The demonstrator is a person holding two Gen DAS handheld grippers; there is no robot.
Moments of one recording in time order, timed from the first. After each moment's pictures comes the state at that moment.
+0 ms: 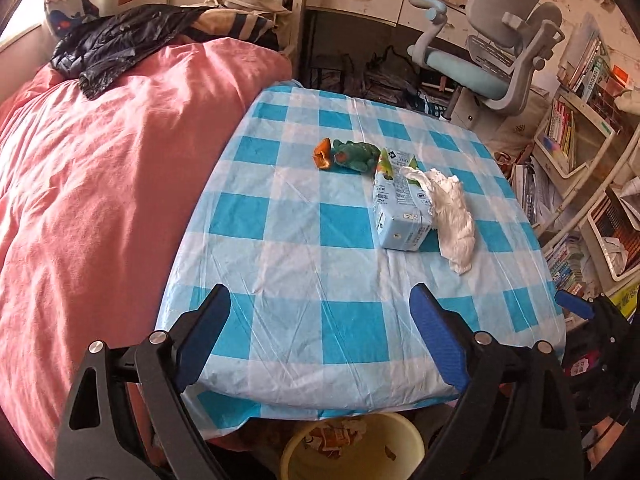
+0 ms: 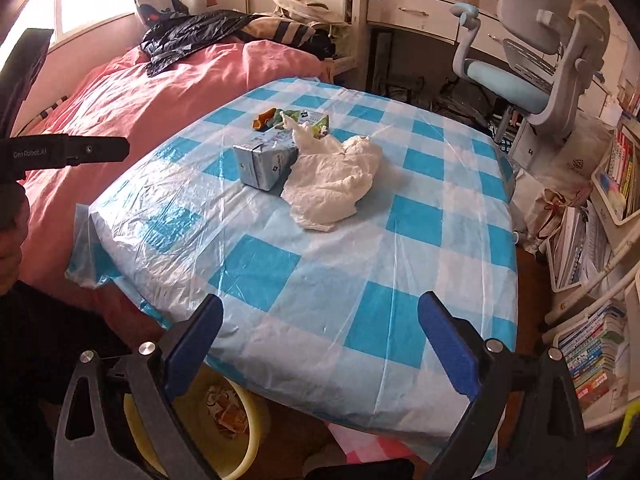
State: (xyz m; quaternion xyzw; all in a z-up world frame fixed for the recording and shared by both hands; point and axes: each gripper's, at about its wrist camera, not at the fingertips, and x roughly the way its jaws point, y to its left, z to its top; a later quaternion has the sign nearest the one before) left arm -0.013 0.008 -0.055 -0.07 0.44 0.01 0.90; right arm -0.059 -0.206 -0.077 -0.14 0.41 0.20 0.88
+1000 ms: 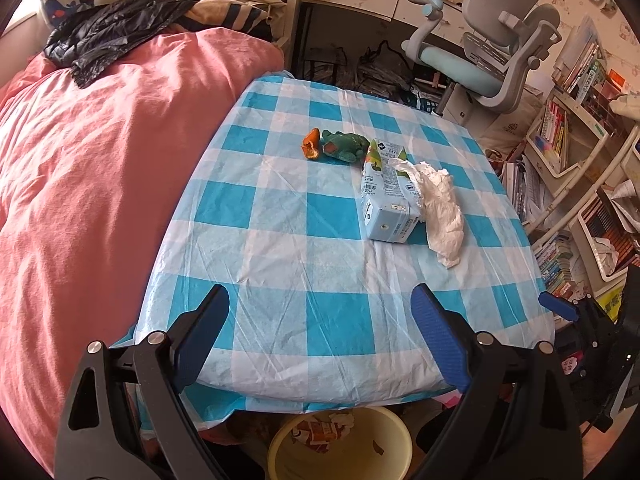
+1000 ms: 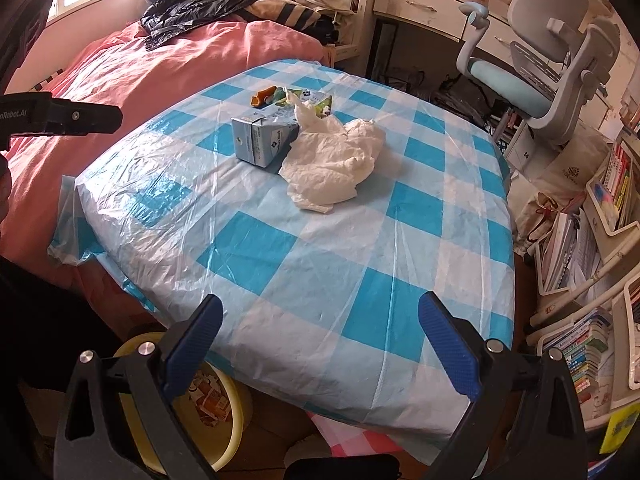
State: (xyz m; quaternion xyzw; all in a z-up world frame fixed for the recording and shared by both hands) left arm -0.015 0.002 -0.065 -0.09 0.45 0.00 0.89; right arm -0.060 -0.199 -0.088 -0.18 0.42 0.18 0.87
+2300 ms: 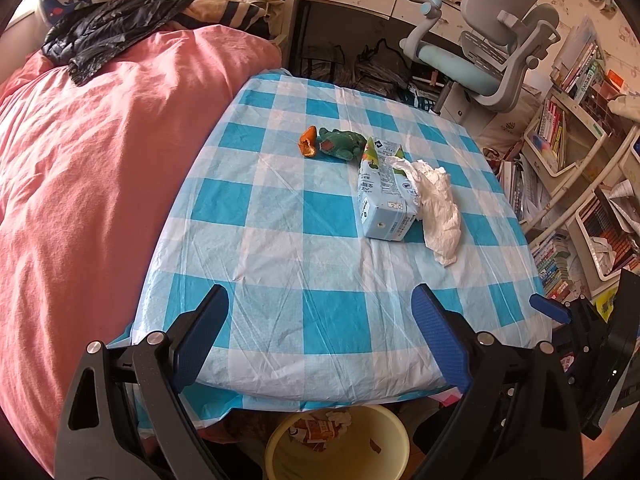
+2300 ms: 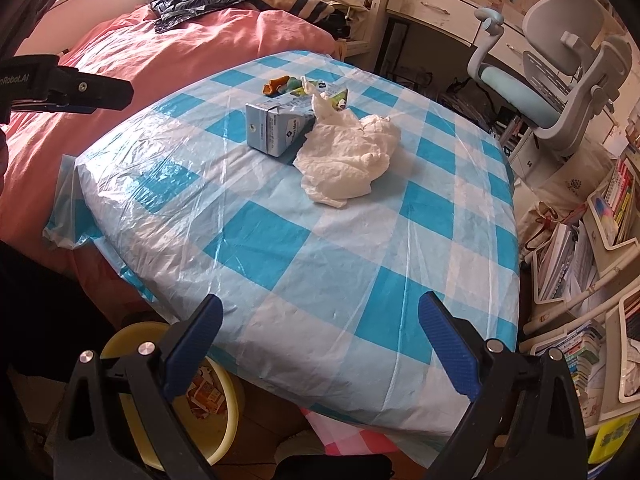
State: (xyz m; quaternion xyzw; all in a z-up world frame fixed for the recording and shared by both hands) left arm -0.015 0.001 -0.064 -0.09 0.45 0.00 0.89; right arm -0.063 -0.187 -0.094 -0.21 0.42 0.18 0.86
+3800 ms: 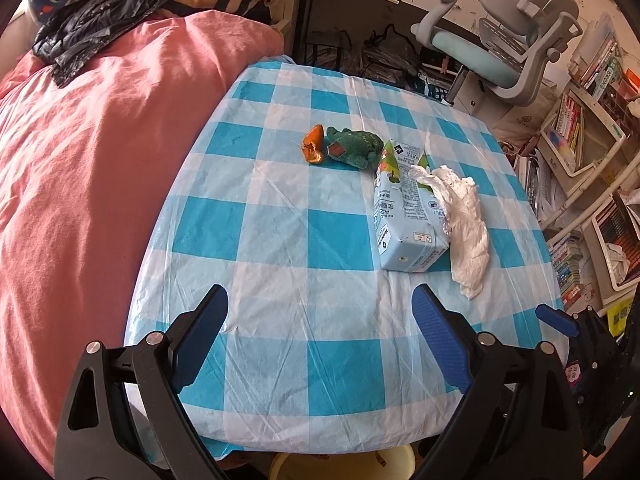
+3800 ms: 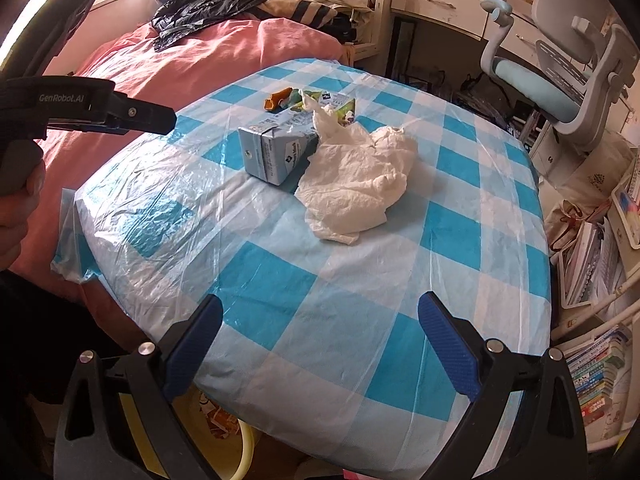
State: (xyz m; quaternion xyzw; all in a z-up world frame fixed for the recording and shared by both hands) left arm 0.047 0.003 -0.082 -0.09 0.47 0.00 0.88; right arm -0.029 -0.179 -0.098 -0.17 0.42 0.21 0.86
